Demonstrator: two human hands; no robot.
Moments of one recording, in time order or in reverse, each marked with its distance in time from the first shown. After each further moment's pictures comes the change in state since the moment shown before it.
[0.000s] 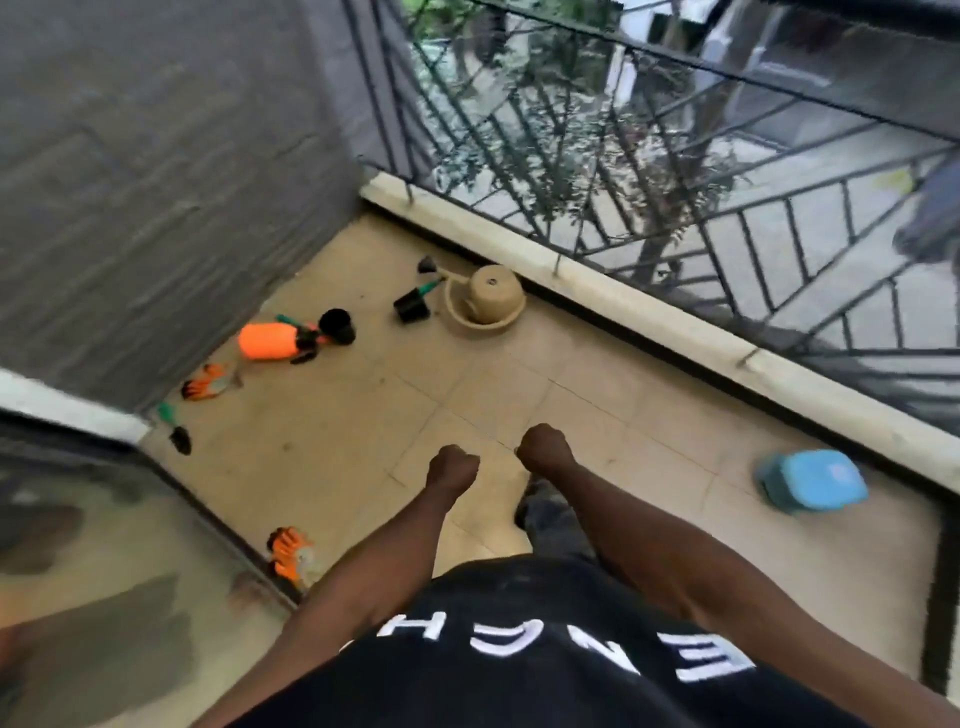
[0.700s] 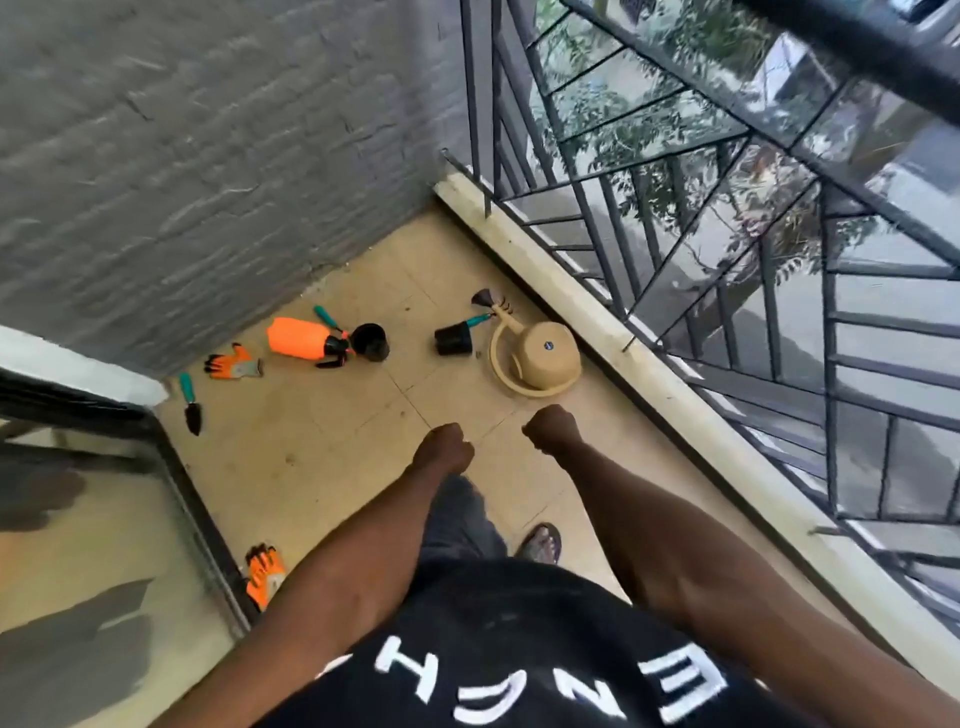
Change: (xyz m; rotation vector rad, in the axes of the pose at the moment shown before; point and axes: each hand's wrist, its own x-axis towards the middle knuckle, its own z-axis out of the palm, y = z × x) left_hand 0.231 0.194 -0.158 0.091 0.063 -0.068; right_hand 0.310 -0.136 -0.194 0.067 -0.133 -0.022
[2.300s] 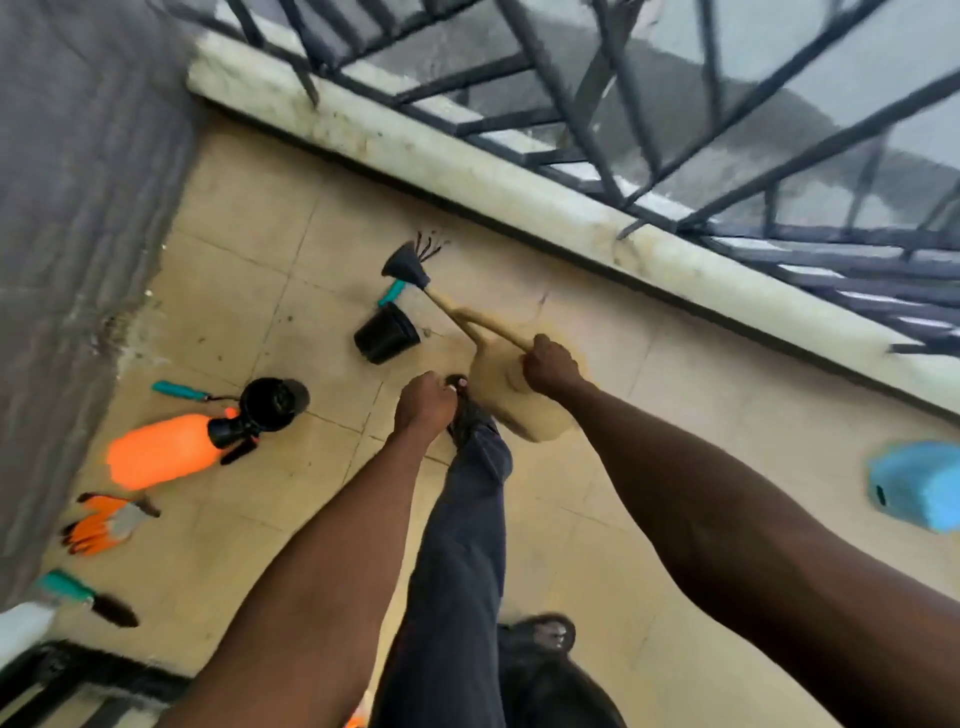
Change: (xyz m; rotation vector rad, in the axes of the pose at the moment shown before) left_hand 0.458 0.053 -0.026 0.236 -0.230 0.104; right_hand 0.399 -0.021 0.047 0.101 0.096 0.333
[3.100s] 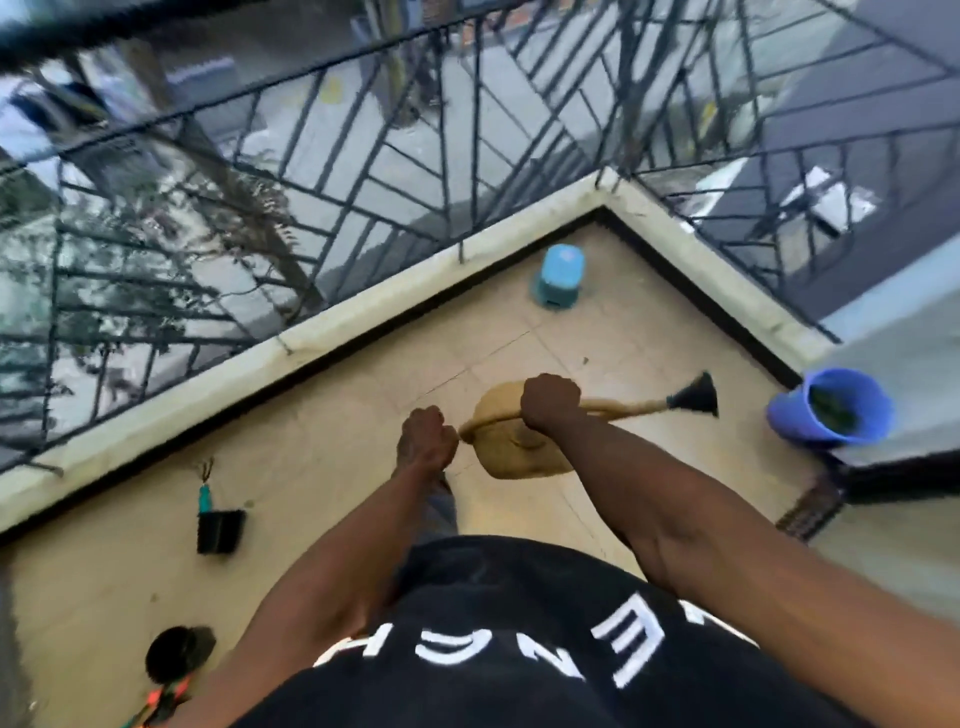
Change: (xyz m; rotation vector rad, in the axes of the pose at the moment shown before) left_hand -0.538 0.007 0.260 0.667 -0.033 0.923; right_hand -0.650 0.346 0.045 0.086 0.425 0.553
